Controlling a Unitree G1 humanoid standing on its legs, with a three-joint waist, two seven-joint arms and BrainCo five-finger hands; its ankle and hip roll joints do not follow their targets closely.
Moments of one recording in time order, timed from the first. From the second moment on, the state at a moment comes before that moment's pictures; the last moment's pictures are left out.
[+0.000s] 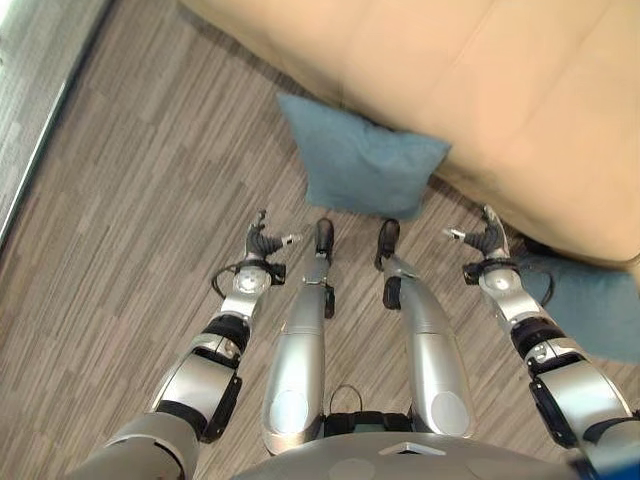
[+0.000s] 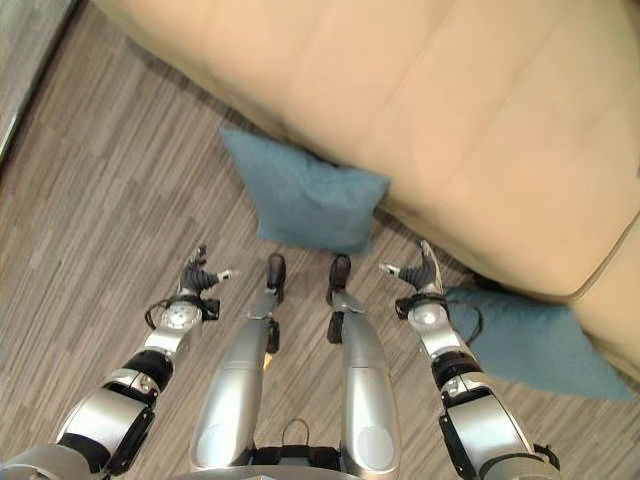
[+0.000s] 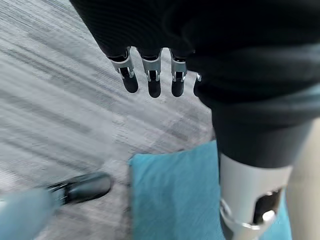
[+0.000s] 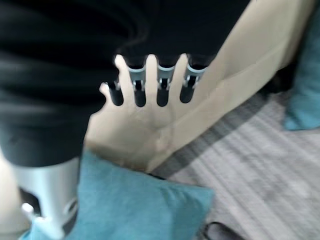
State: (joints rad) left arm -0.55 0.28 -0.28 1.00 -0.30 -0.22 0.34; right arm -0.53 -0.36 0.28 0.91 0.09 -0.16 -0.42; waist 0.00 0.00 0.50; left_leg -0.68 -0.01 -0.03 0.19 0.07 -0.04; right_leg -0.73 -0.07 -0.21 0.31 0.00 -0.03
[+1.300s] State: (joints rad) left arm -1.25 0.34 -0.39 0.93 -0.42 -0.20 0.63; right arm -0.99 -0.23 0.33 0.68 0.14 -0.34 -0.84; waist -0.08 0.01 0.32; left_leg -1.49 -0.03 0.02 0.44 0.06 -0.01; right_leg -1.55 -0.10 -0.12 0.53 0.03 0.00
